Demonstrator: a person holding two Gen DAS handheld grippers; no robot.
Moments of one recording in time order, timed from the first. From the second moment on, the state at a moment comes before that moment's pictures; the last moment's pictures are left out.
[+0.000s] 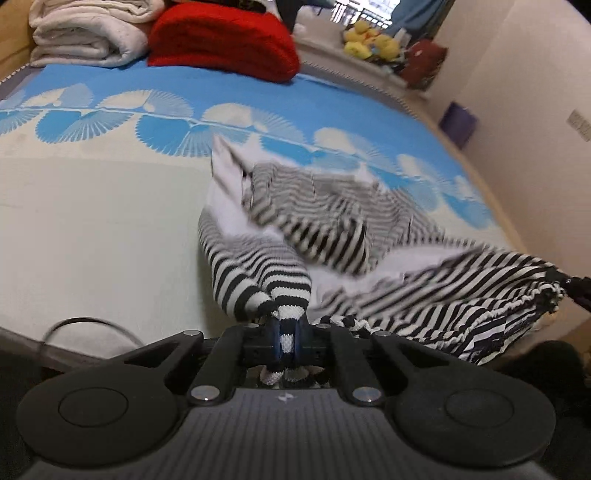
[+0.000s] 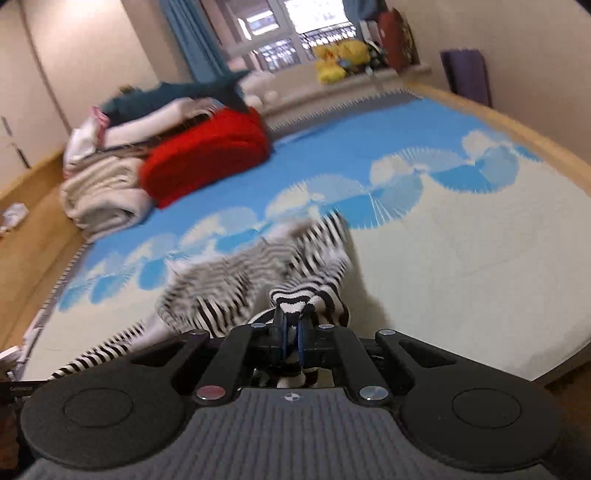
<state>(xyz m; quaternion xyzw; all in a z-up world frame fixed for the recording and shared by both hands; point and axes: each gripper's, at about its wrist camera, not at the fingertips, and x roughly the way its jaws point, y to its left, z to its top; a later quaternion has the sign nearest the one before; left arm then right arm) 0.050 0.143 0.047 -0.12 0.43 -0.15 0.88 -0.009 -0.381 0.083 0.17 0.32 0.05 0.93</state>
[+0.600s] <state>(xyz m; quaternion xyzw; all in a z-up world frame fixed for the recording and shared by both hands) 0.328 0.200 -0.025 -0.26 0.51 -0.07 0.81 0.244 -0.414 0.014 0.16 0.38 -0.07 0.91</state>
